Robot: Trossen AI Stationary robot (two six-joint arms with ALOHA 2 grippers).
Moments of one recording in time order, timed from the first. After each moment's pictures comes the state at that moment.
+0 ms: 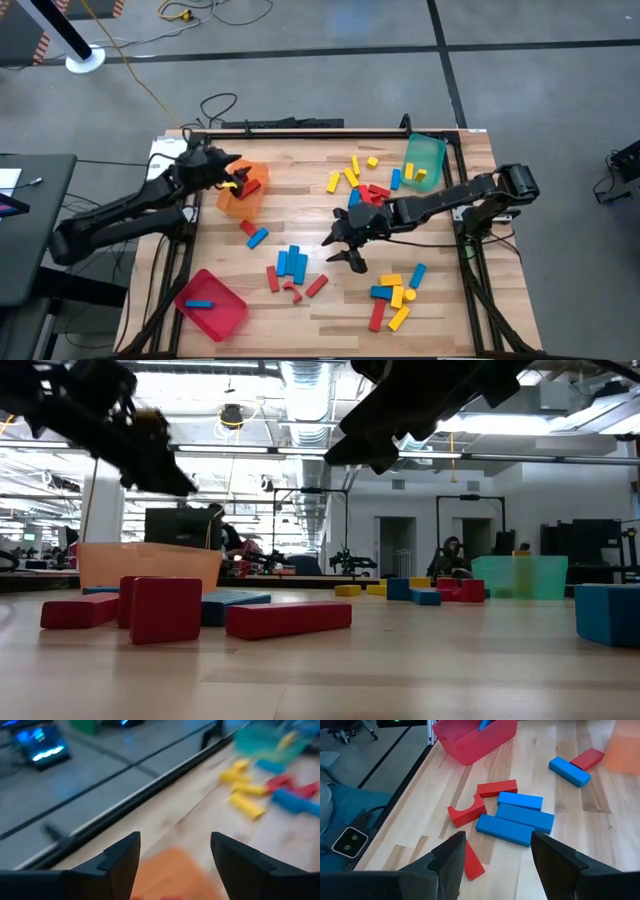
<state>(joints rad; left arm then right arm) 0.62 0.58 0.38 -0.12 -0.10 -0.01 0.14 1.61 0.98 0.07 -0.20 0.09</state>
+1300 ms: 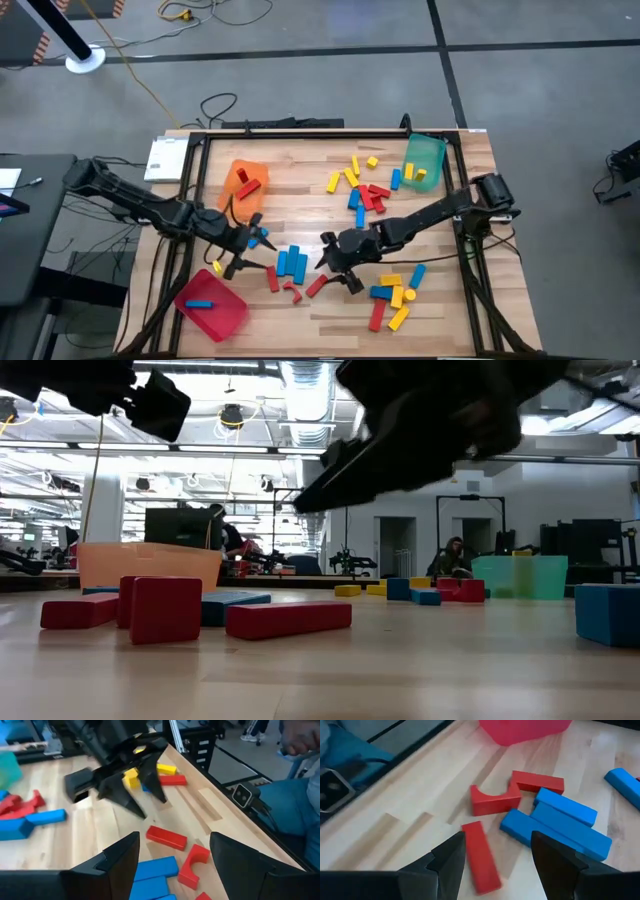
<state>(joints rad) -0.33 0.95 0.48 0.14 0.01 0.04 0.24 1.84 0.99 0.29 -0.21 -0.15</state>
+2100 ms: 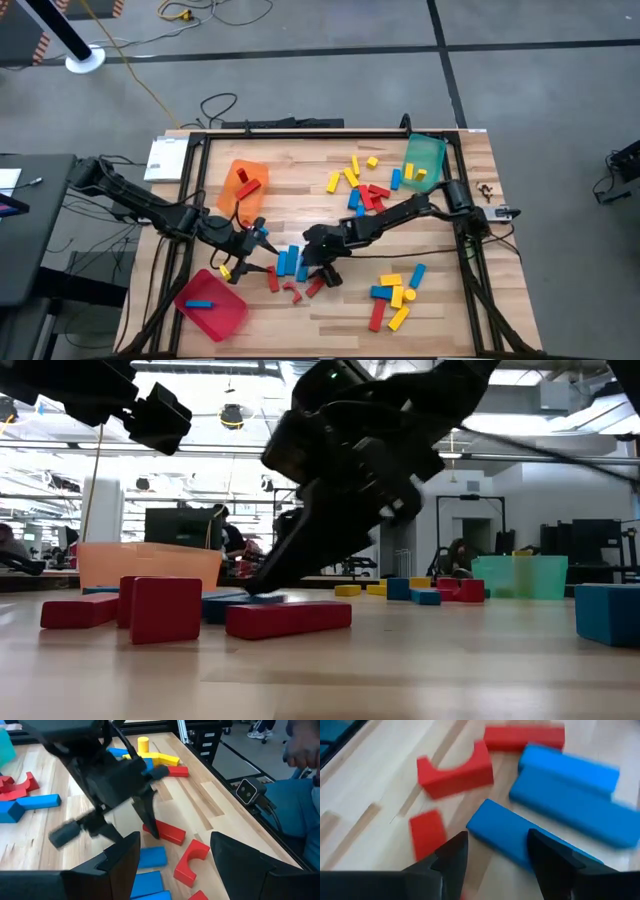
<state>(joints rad) -0.36 1.01 0.48 0.17 -0.03 -0.04 0.15 2.10 1.26 0.01 -0.29 -0.11</state>
